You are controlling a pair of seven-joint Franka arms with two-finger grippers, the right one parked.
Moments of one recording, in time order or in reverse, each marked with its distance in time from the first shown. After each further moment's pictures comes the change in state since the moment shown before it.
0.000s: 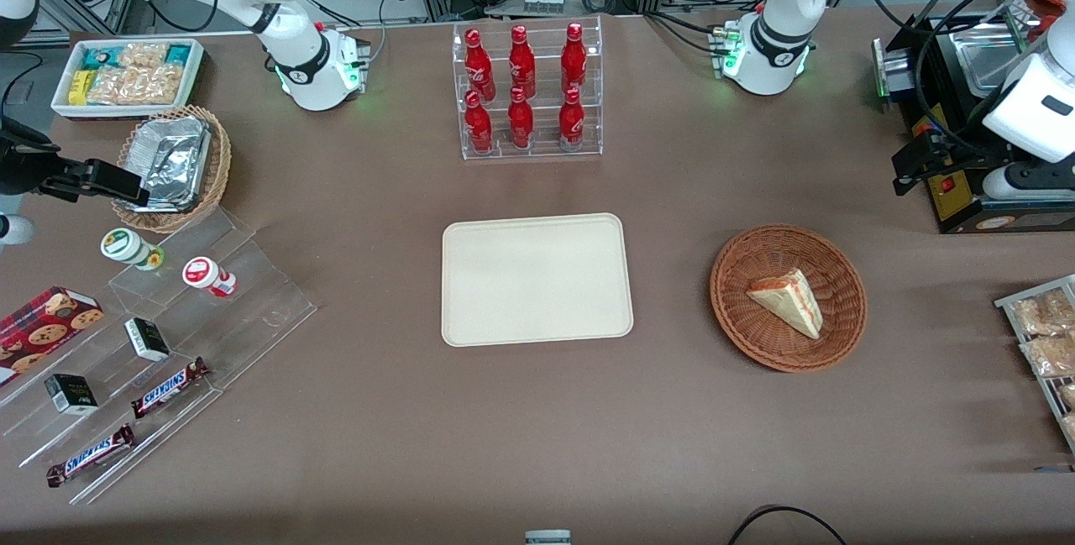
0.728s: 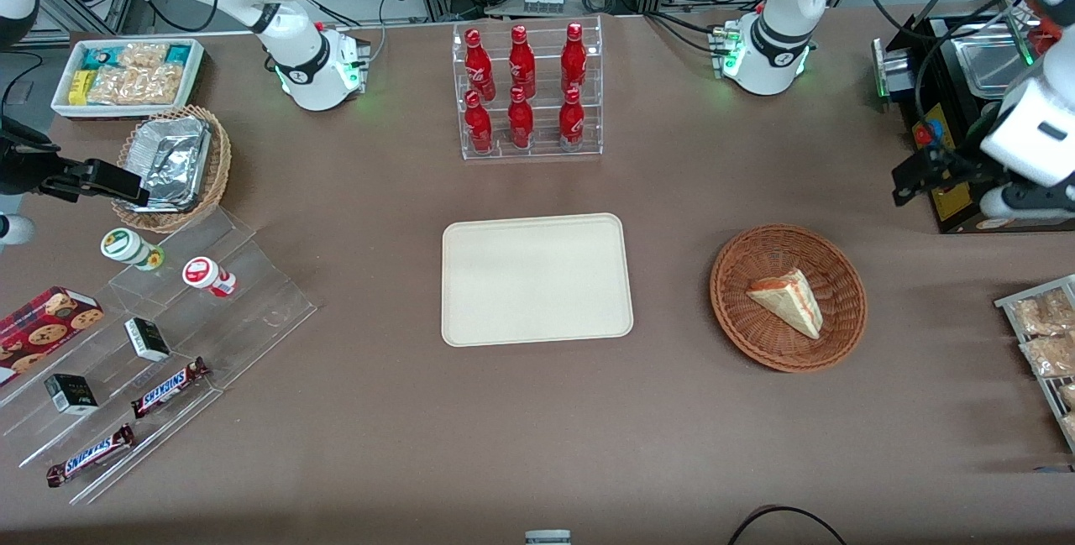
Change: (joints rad) arm 0.013 0.067 0.003 -0.030 0.001 0.073 -0.026
